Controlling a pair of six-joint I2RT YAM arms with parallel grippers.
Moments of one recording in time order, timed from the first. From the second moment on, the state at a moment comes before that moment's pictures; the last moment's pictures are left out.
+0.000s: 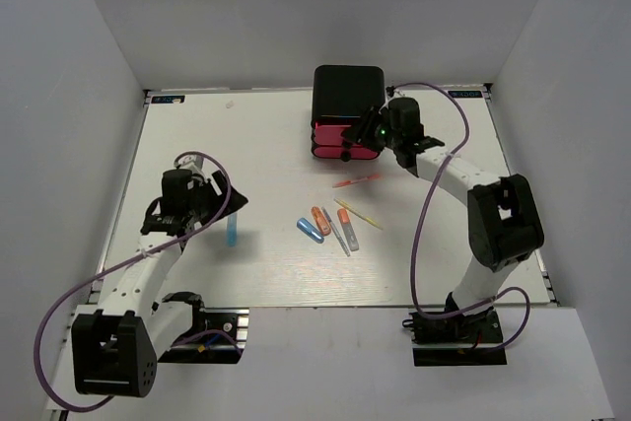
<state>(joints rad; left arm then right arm) -0.06 0.97 0.56 -0.26 0.29 -0.53 0.40 1.75 1.20 0.10 -0.25 0.69</state>
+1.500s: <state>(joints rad) -0.22 1.56 0.83 -0.43 -0.12 -0.41 0.43 1.29 0.79 0.09 -0.42 0.05</state>
